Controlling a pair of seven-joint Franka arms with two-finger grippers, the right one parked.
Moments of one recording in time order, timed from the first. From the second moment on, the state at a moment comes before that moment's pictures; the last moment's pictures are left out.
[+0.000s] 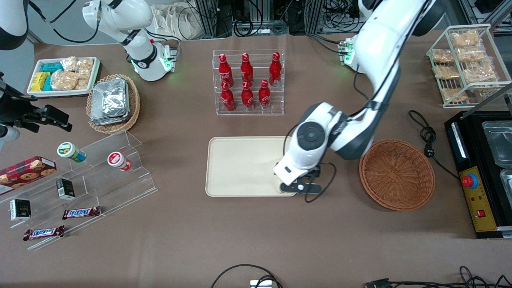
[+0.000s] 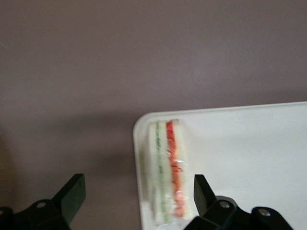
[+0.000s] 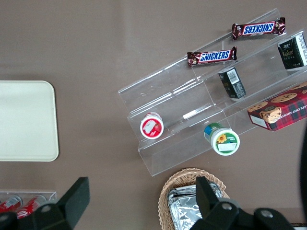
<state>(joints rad) -0.33 0.62 -0.27 -1.41 0.17 2.05 -0.51</state>
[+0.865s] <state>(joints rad) 0.00 0.06 -0.13 -1.67 0.05 1.71 -0.20</state>
